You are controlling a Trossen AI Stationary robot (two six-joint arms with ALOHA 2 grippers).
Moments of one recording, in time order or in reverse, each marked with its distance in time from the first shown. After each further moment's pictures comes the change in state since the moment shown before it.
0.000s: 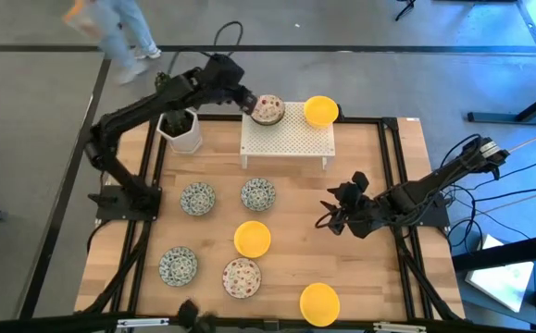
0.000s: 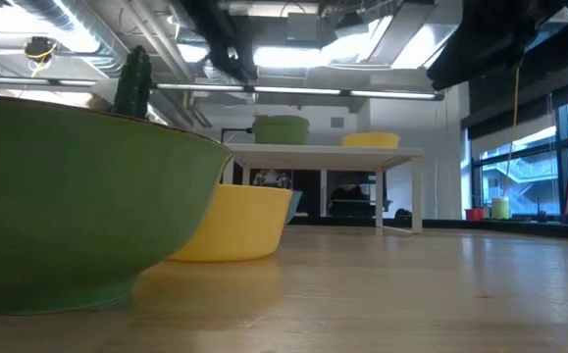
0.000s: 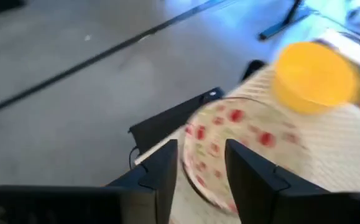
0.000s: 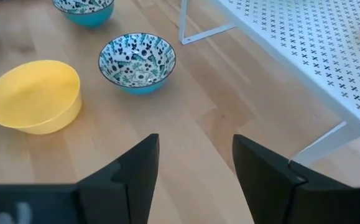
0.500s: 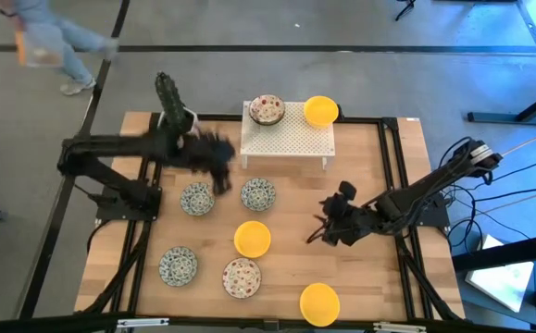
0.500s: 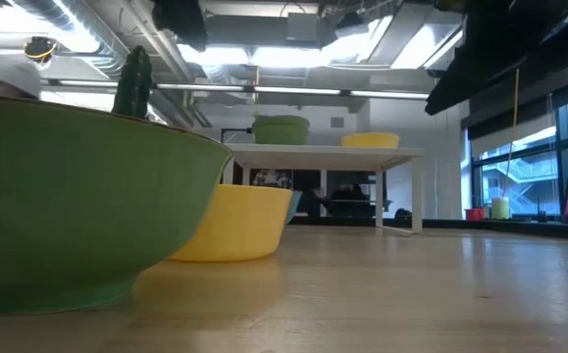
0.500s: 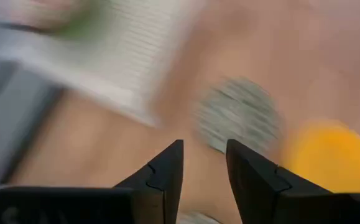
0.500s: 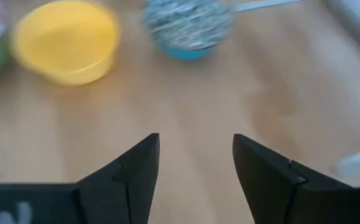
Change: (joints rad) left arm -0.645 -0.210 -0.207 -0.378 -0.084 -0.124; right arm -0.001 0.139 0.000 0.118 -0.157 -0.136
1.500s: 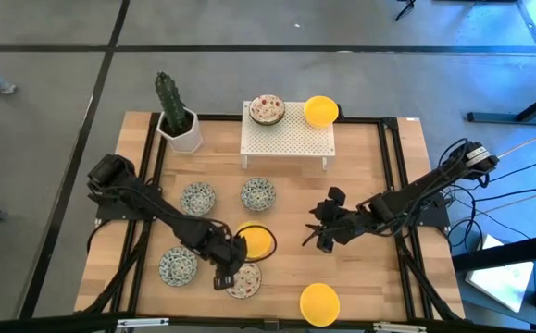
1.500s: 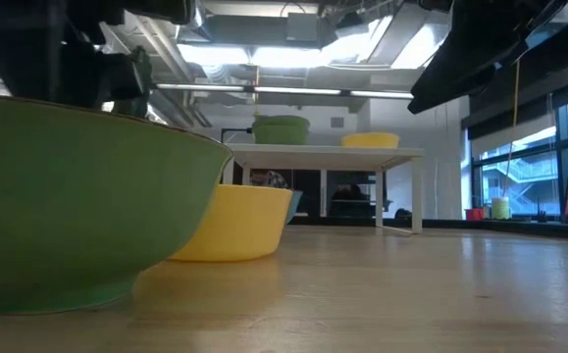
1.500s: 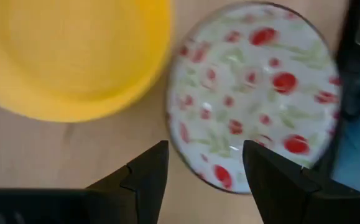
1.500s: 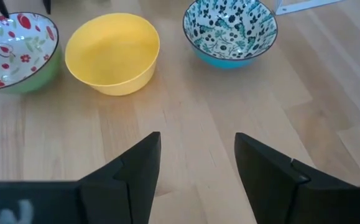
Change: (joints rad) left arm -0.483 0.375 -0.206 0.417 0.271 -0.440; right arm -0.026 0.042 0.000 0.156 -0.110 -0.042
